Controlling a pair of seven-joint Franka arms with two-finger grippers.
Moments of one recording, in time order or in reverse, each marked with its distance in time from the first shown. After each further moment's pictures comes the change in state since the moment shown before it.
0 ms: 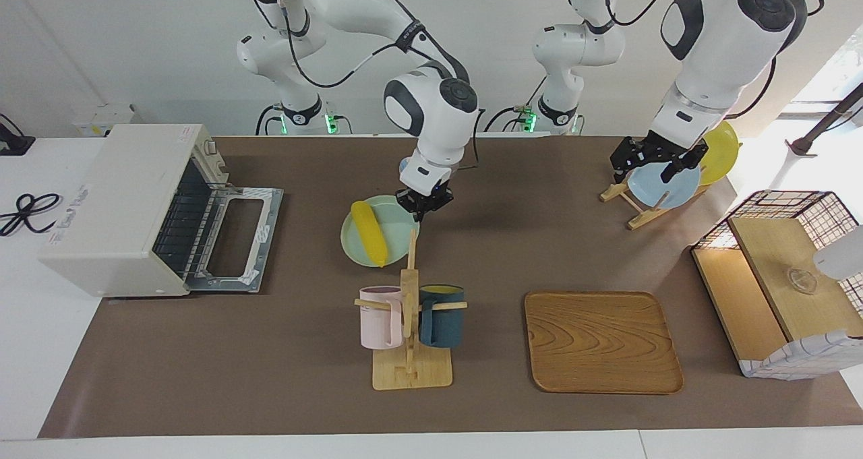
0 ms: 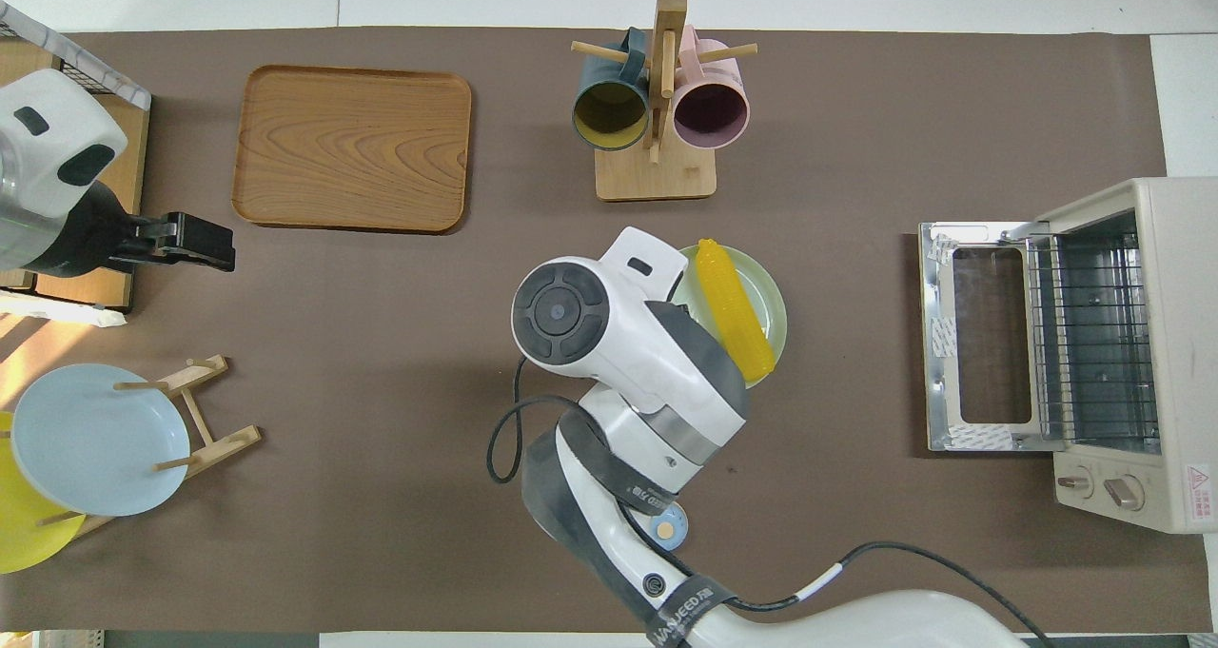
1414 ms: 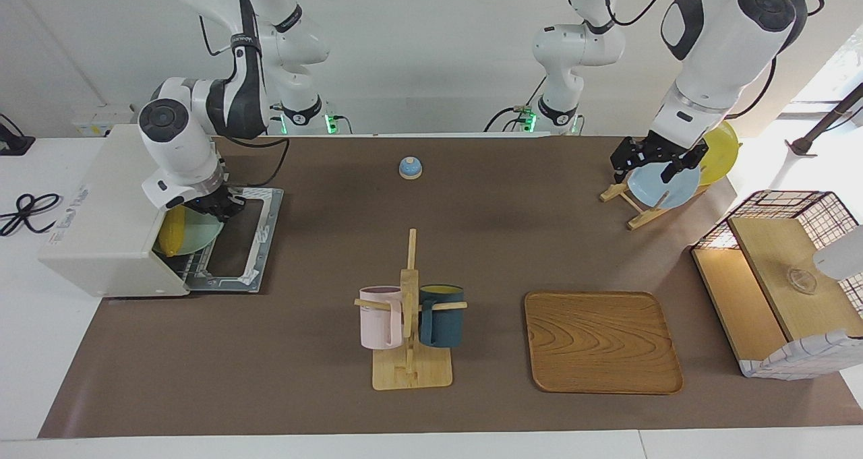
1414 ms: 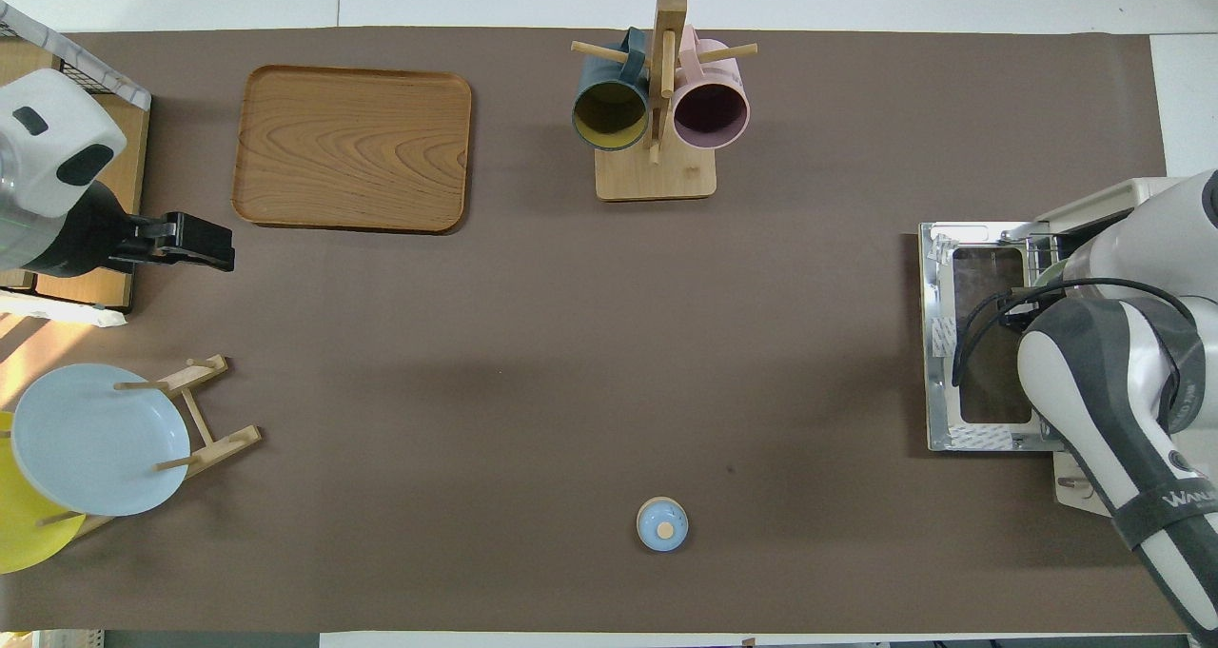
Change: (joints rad) left arm 0.000 0.000 0.000 0.000 0.000 0.000 0.000; right arm -0.694 -0.280 0.001 -0.448 0.006 0.146 -0.444
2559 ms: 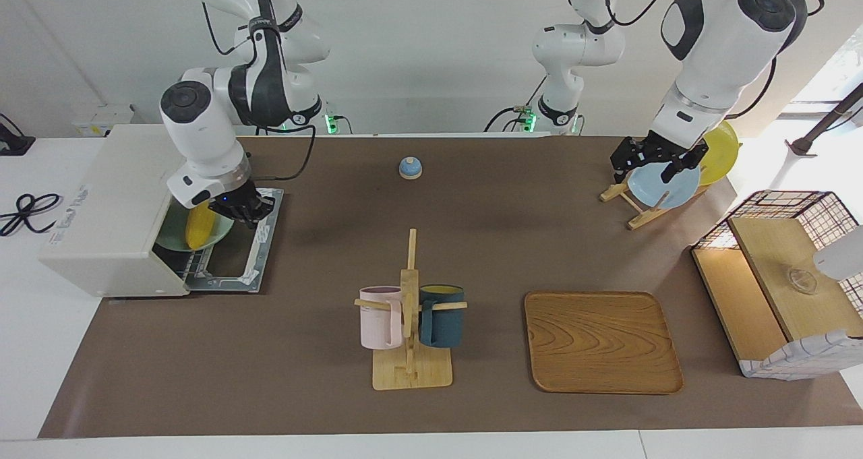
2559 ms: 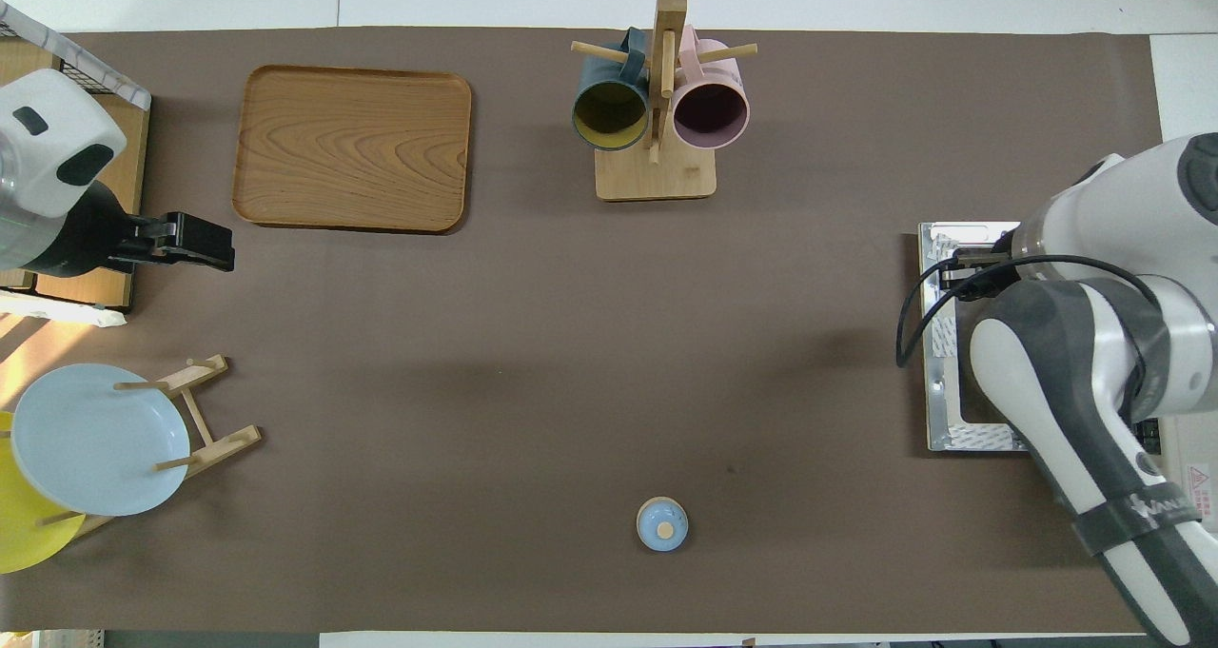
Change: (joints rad) left arm 0.000 0.000 0.000 0.000 0.000 0.000 0.000; right arm 0.140 0.039 0.018 0.036 0.123 0.125 0.101
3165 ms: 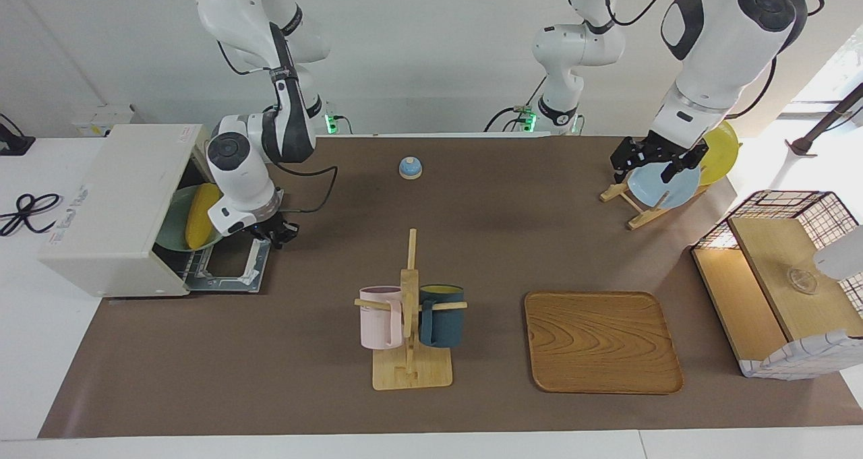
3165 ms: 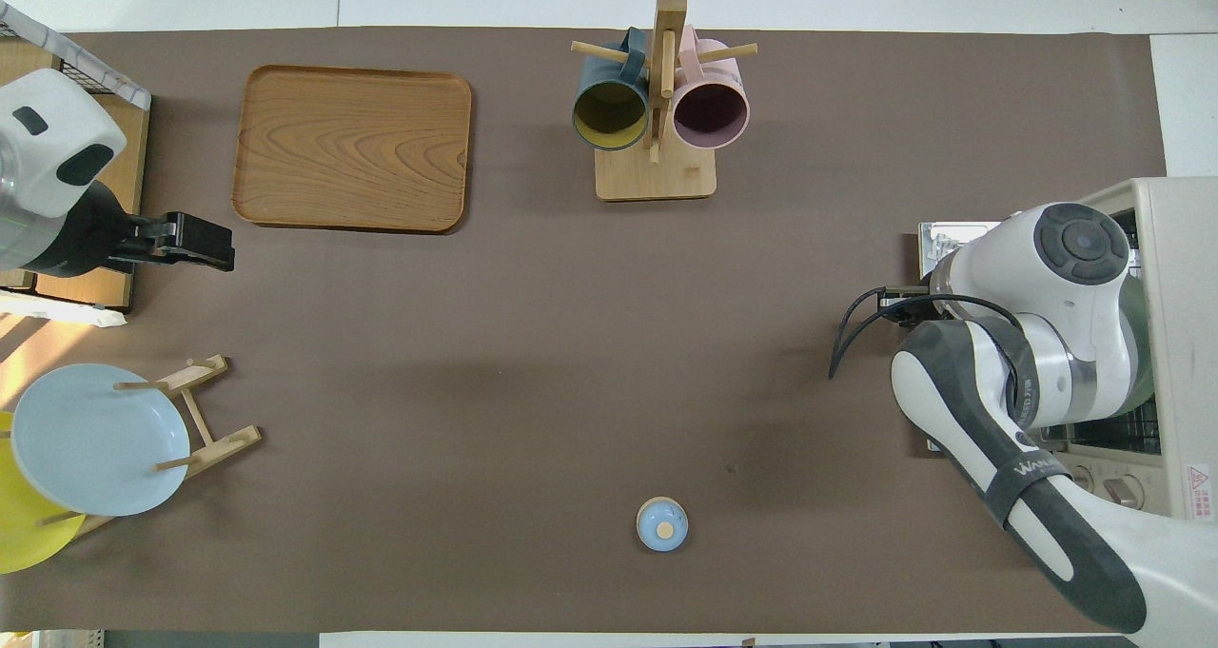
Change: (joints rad) left arm 0.000 0.000 0.000 0.000 0.000 0.000 0.000; right arm -0.006 0.090 -0.007 -0.112 -0.001 0.149 0.051
